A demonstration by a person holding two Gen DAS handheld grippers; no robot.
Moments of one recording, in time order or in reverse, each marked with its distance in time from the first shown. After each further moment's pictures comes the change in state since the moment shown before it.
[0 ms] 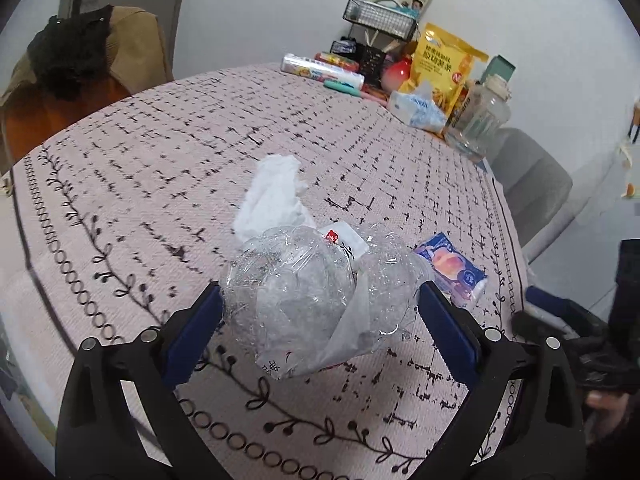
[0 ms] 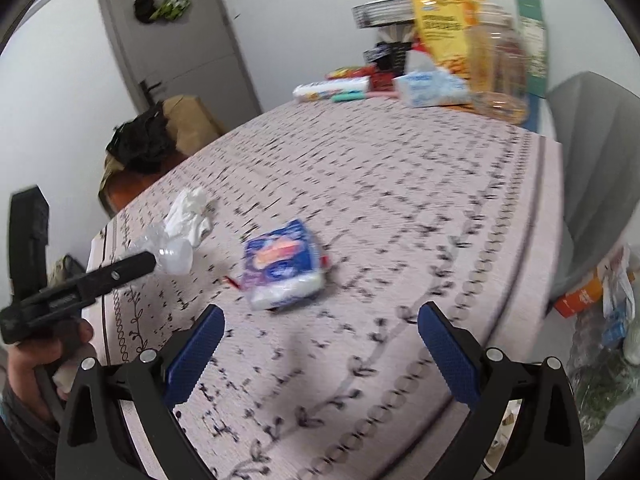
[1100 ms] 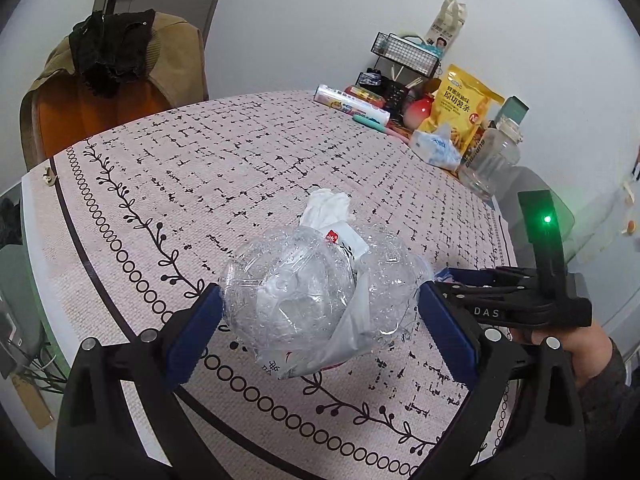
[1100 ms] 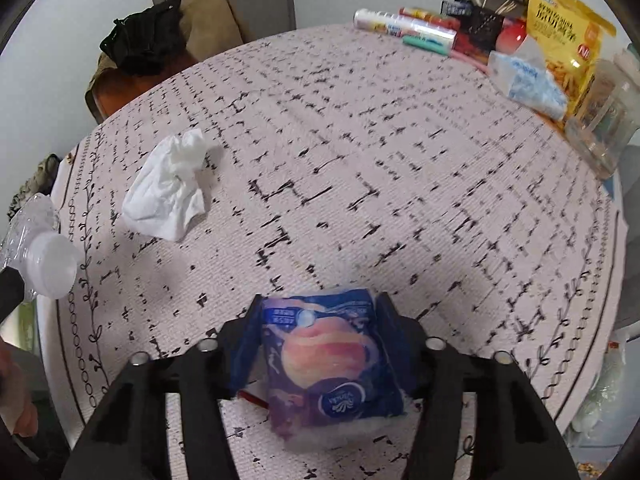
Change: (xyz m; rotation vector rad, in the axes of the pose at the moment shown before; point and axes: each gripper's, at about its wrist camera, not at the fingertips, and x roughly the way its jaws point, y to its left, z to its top) left arm -0.040 0.032 -0.001 -0.086 -0.084 0.024; right arm 0.110 0.058 0.065 -0.227 0.313 -0.056
